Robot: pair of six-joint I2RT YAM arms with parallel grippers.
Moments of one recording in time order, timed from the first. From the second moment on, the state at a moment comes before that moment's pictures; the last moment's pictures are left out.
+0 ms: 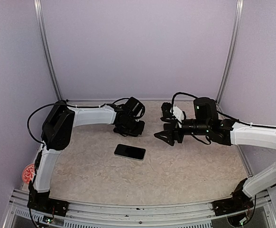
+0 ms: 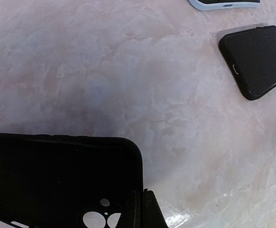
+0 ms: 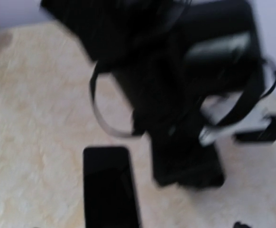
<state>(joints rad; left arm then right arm) -0.77 2.29 1.81 -0.46 -0.07 -0.35 0.74 1.35 0.86 0.11 -0.38 -0.29</state>
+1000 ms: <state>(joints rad) -0.97 2.29 1.82 -0.32 0.14 -0.72 0.72 1.22 0.80 0.20 -0.40 -0.25</state>
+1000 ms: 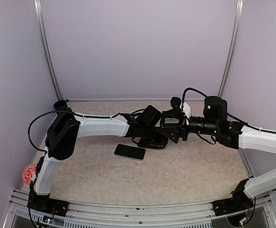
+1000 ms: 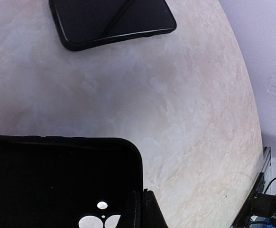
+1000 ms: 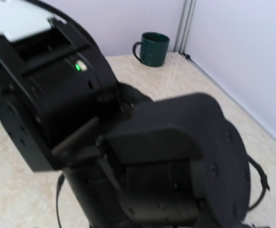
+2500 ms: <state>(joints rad) -0.77 1.85 1.29 -0.08 0.09 -0.74 0.74 1.52 0.80 0.23 -0.57 -0.24</state>
